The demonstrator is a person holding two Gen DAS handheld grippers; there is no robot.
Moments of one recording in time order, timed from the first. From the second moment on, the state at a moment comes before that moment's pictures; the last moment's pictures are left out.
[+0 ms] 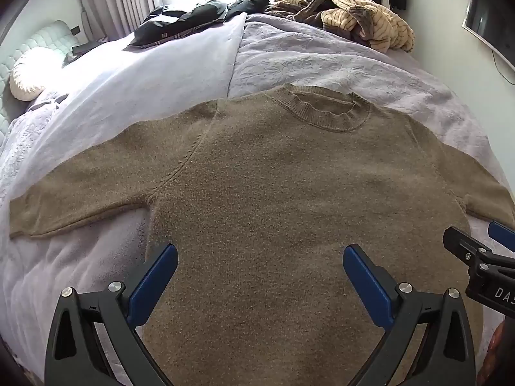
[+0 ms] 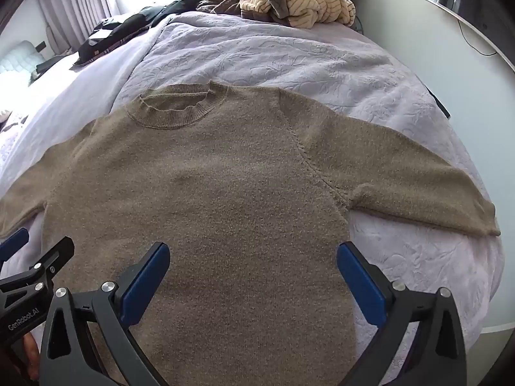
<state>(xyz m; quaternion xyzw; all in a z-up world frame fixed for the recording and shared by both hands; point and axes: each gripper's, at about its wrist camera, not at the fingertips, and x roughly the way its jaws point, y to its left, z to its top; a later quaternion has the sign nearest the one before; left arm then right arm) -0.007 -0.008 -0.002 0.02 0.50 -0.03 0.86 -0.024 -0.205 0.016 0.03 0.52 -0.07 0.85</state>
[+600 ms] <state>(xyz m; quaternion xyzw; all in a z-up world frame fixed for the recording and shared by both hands) -0.009 -0.006 -0.003 0.02 0.51 -0.02 0.86 -0.024 -0.206 0.014 0.03 0.52 -0.07 0.85</state>
